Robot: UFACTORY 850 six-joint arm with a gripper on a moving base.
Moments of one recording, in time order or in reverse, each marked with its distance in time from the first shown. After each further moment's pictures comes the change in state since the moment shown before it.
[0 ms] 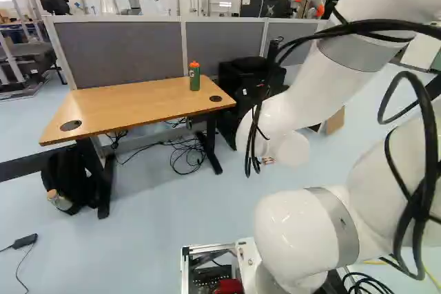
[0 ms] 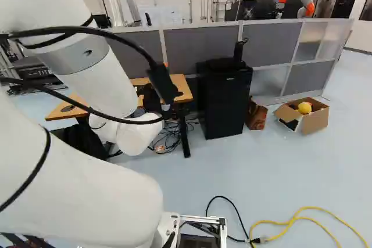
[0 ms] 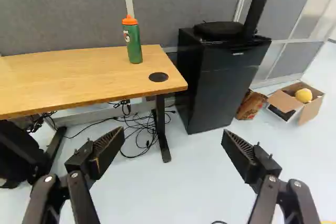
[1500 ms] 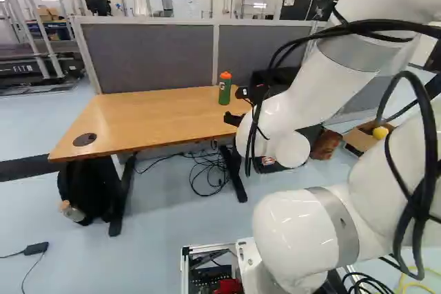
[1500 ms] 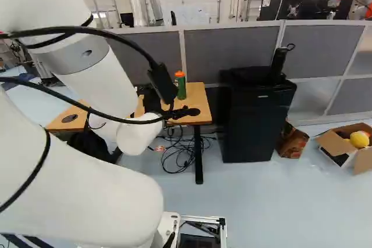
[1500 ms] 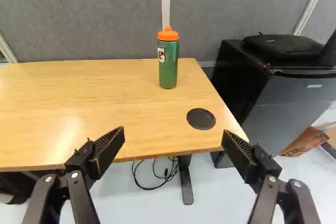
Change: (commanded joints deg) arm 0.0 0.0 0.0 0.0 0.0 0.0
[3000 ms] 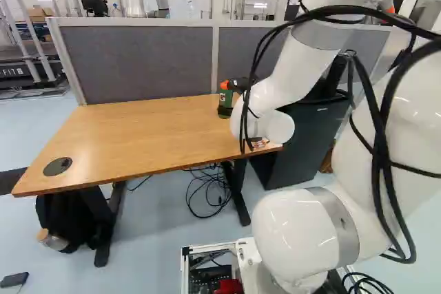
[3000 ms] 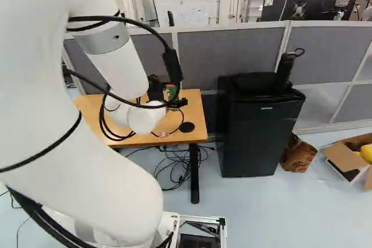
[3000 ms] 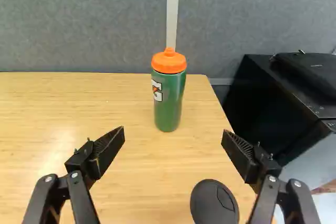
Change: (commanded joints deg) arm 0.9 -12.8 -11.6 -5.3 0.0 0.0
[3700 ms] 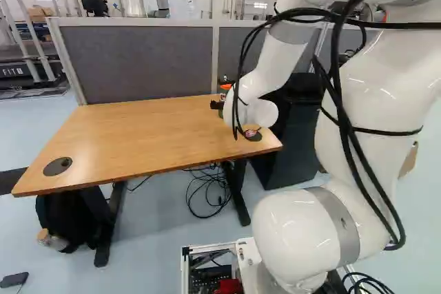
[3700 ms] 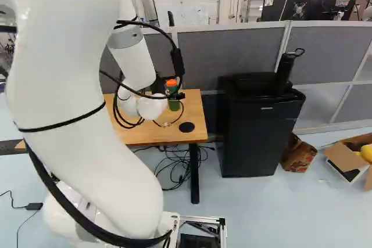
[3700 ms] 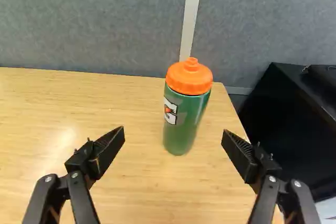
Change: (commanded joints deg) arm 1.3 -12.4 -11.2 -1.9 0.0 0.0
